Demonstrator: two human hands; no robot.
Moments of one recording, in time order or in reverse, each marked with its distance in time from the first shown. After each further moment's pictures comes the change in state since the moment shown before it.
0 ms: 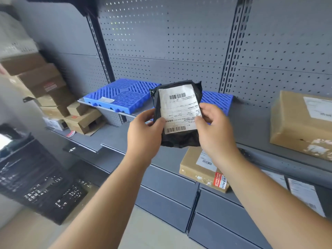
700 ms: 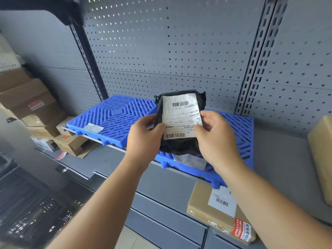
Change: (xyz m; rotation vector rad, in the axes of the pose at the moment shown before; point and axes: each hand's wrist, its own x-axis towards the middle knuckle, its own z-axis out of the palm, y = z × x) left_hand 0.172 -0.014 0.045 0.108 -0.041 0.035; right_hand 0.147 0.029 0.063 -0.048 -0.004 0.094
